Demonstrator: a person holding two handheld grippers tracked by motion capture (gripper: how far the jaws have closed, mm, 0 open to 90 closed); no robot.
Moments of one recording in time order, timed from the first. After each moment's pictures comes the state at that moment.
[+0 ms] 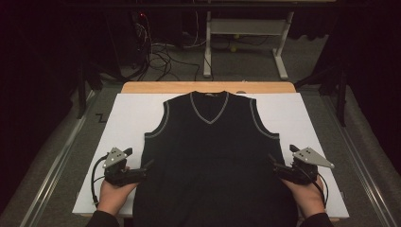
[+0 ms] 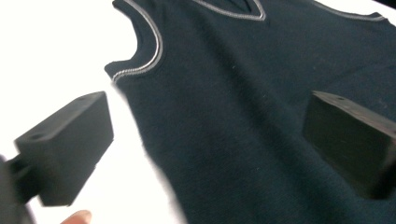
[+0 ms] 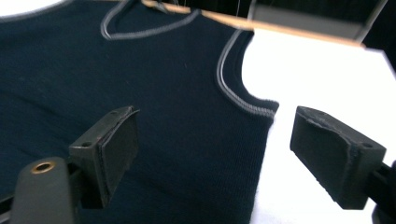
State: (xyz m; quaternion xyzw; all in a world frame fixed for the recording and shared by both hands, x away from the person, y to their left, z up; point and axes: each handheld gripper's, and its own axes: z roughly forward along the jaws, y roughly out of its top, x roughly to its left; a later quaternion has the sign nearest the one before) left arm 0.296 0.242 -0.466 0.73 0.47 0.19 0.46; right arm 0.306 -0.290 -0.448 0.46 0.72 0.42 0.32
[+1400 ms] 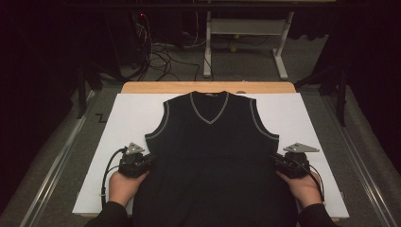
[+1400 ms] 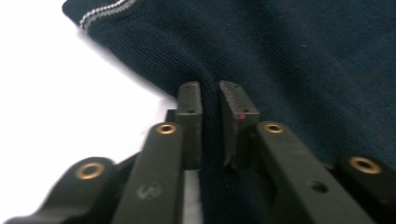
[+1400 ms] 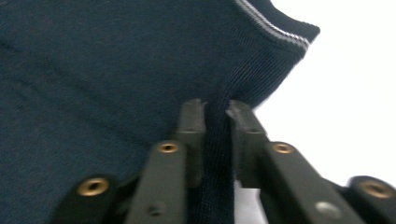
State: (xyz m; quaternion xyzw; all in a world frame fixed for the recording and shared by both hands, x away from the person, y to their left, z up) left arm 0.329 0.215 -0.481 0.79 0.49 0.14 0.35; right arm 0.335 -0.290 -0.469 0.50 0.77 0.33 0.21
